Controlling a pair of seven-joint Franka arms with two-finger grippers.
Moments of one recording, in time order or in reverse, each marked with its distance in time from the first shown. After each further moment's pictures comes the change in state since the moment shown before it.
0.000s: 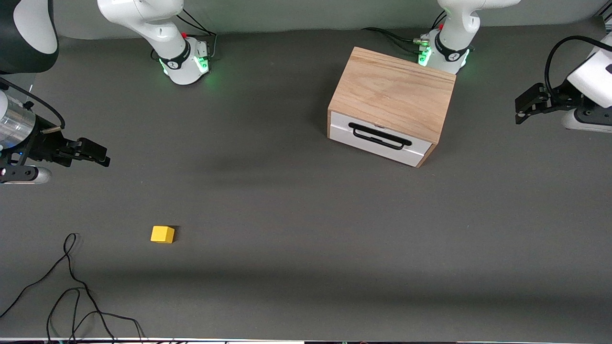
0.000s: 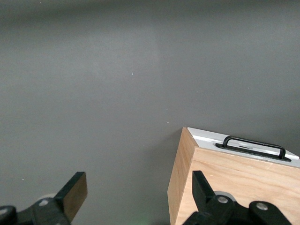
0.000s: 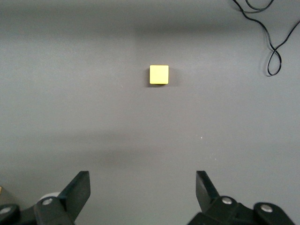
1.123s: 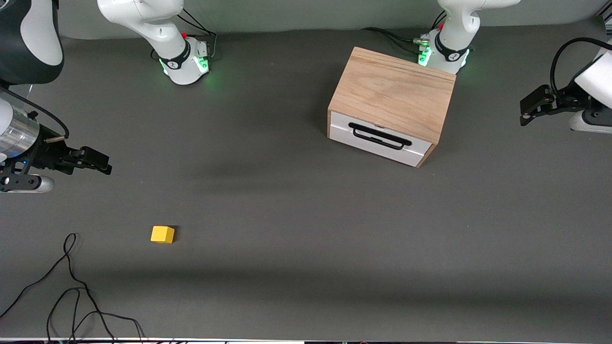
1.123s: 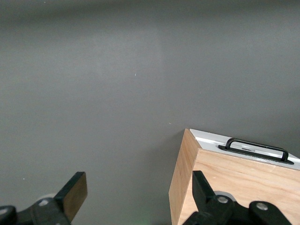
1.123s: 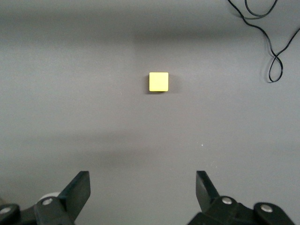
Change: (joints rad) left arm 0.000 0.001 0.013 -0.001 0.000 0.003 0.003; right arm 0.000 0.035 -0.003 0.007 0.000 0.039 0.000
